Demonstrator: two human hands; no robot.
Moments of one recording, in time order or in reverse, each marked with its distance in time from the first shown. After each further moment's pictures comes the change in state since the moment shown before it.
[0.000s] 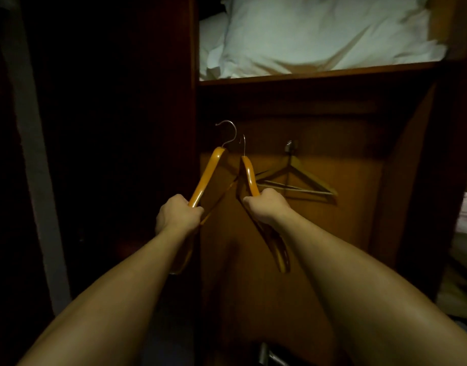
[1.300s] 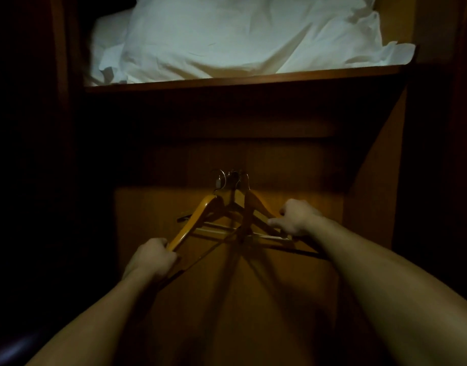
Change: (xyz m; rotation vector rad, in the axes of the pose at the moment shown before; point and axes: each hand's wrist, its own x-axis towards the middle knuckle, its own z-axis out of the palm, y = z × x) left_hand 0.148 0.095 0.260 0.132 -0.340 0.123; right_hand 0.260 0.135 -0.211 -0.602 0.080 0.060
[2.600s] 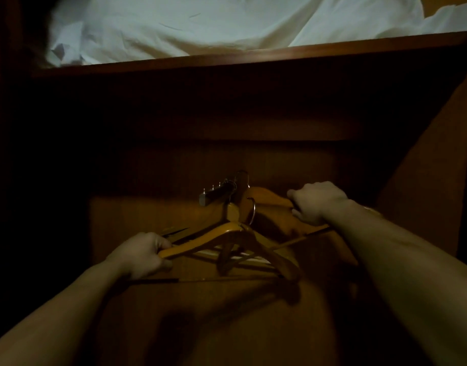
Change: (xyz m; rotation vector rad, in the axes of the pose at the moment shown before) left_hand 0.100 0.042 0.005 0.185 -0.220 0.291; right_hand 0.132 0.041 -0.048 -0.728 0.191 -0.322
